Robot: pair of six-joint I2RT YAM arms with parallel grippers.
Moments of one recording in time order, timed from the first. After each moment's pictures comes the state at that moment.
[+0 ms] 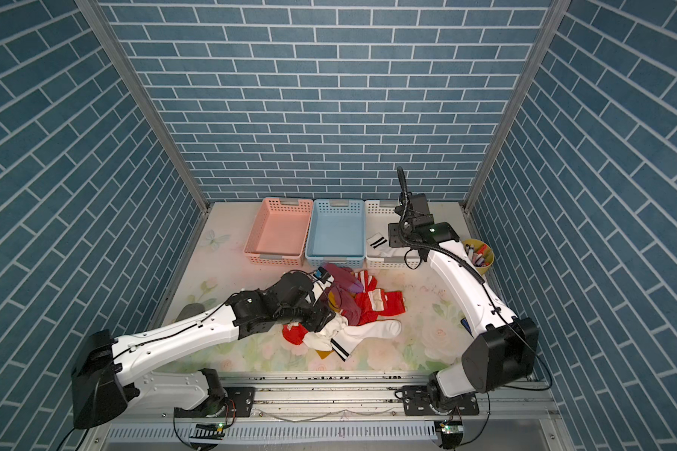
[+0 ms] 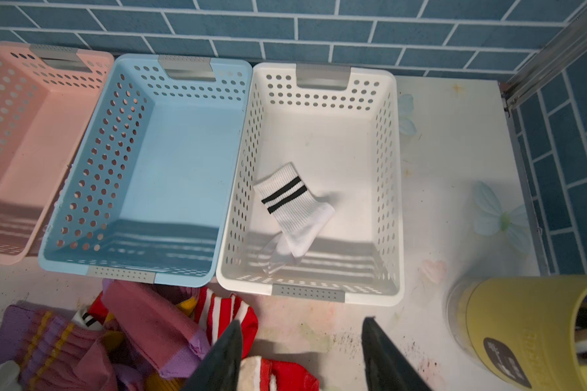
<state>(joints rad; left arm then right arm) -1.03 1.29 0.93 -0.46 0.00 -0.33 0.37 1.45 1.41 -0.78 0.13 0.18</state>
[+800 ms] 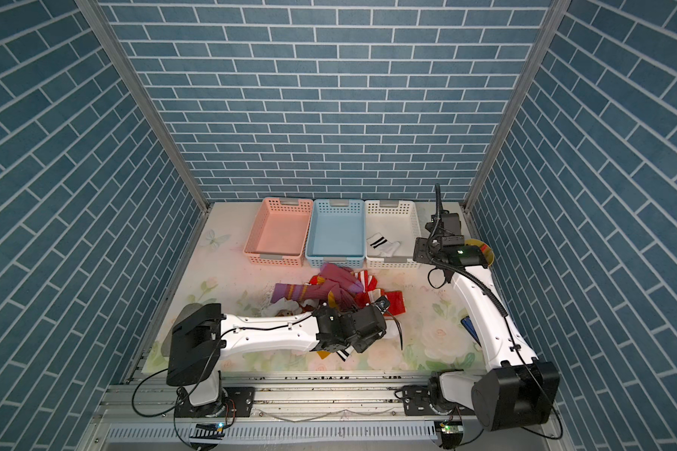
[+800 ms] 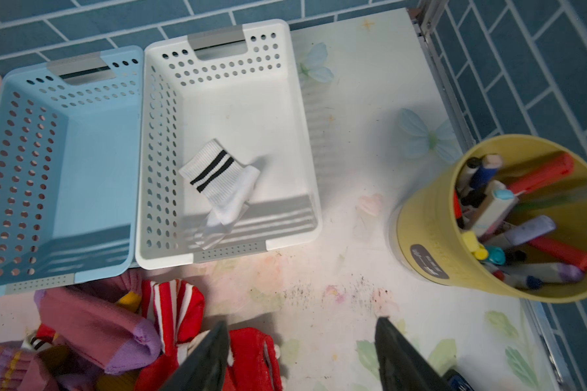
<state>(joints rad) -1.31 1.84 1.32 -0.54 -0.37 -0.28 0.16 1.24 1.20 -0.79 0.11 0.25</state>
